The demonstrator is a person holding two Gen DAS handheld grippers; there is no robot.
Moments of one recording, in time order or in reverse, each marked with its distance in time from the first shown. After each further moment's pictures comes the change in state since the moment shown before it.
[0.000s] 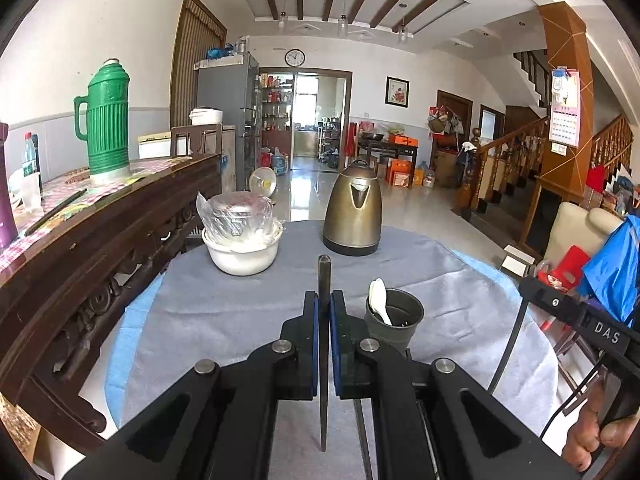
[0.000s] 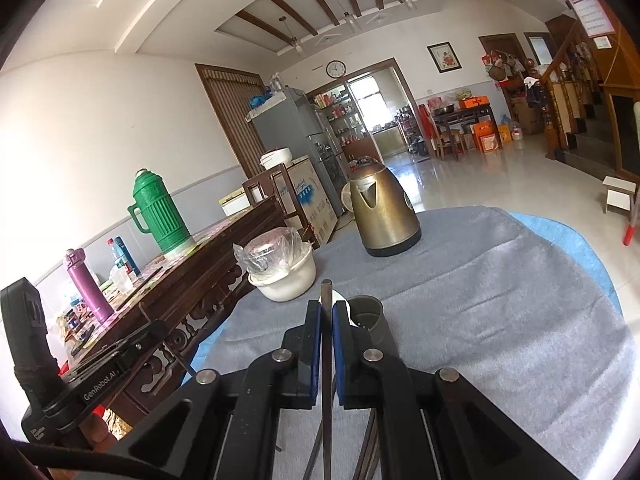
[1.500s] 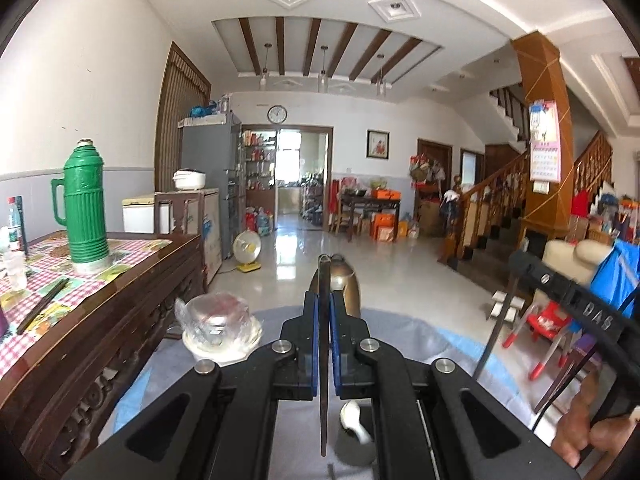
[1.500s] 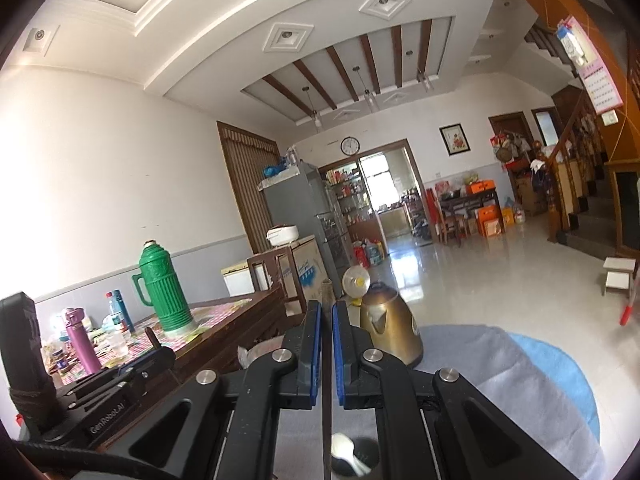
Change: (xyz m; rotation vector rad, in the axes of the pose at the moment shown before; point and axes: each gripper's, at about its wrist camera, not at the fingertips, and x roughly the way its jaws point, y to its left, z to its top) left arm -0.003 -0.023 0.108 0.028 -0.221 -0.071; right arm -0.013 0.041 0.117 -0.121 -0.292 -0.012
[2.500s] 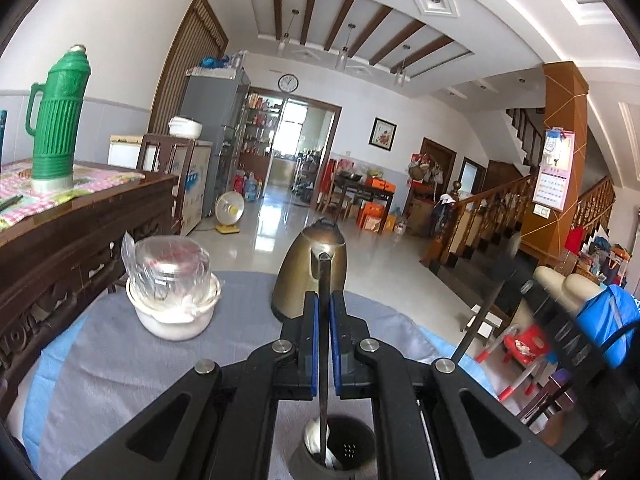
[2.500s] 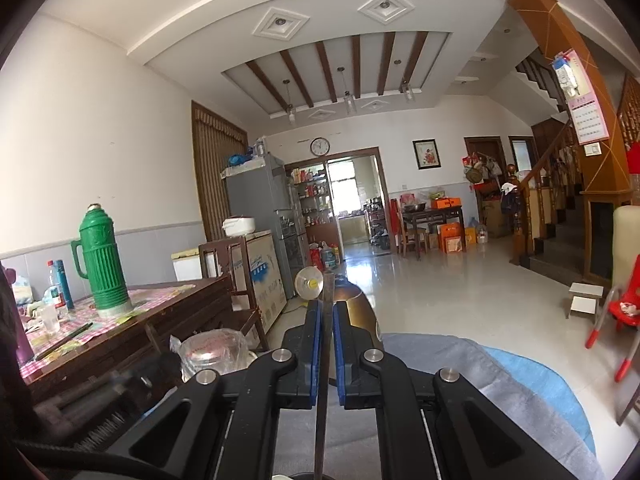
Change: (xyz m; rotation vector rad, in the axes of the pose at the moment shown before) left arm 0.101 0.004 -0.061 -0.191 0.089 -0.051; right arm 0.091 0.003 -0.039 -0.097 -0.015 -0.174
